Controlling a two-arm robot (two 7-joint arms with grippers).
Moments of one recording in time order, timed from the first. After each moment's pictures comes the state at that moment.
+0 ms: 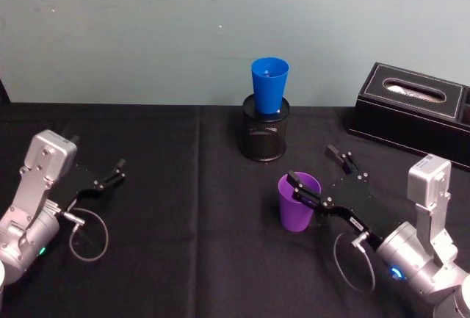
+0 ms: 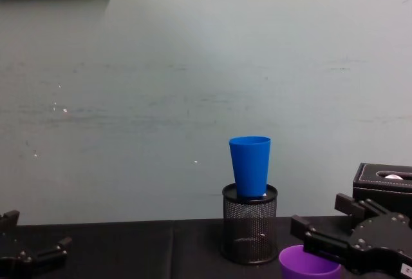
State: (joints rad) left arm -0.20 0.60 0.45 -1.41 -0.25 -0.12 0.03; right arm 0.16 0.32 -0.28 -1.34 0.32 -0.34 0.48
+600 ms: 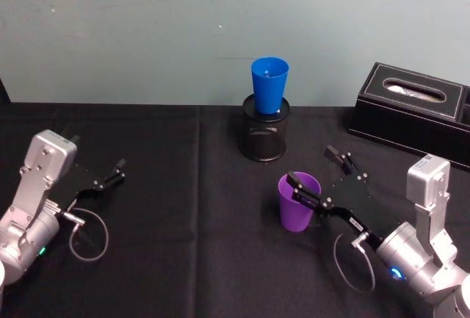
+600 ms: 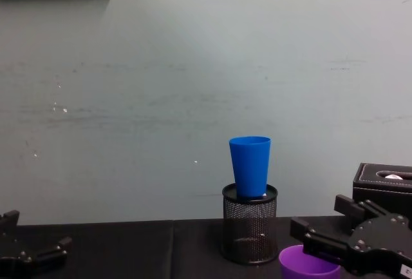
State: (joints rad) left arm -0.20 0.60 0.45 -1.41 -0.25 -0.12 0.03; right arm 0.16 0.32 -0.28 -1.33 0.32 -0.34 0.48
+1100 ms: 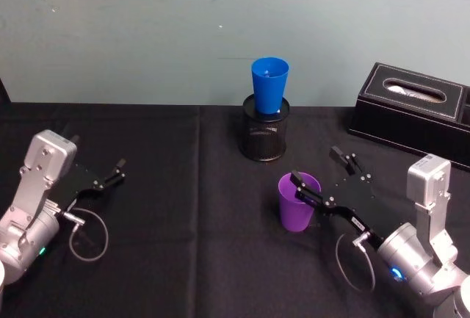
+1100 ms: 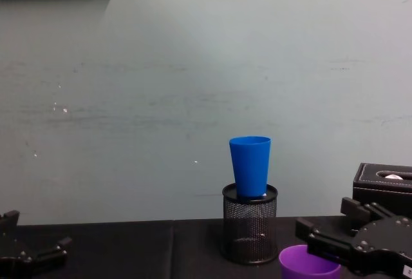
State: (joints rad) left arm -0.20 0.60 0.45 -1.41 -0.25 -0.12 0.03; right arm 0.15 0.31 -0.27 -1.34 0.30 -0.32 0.44
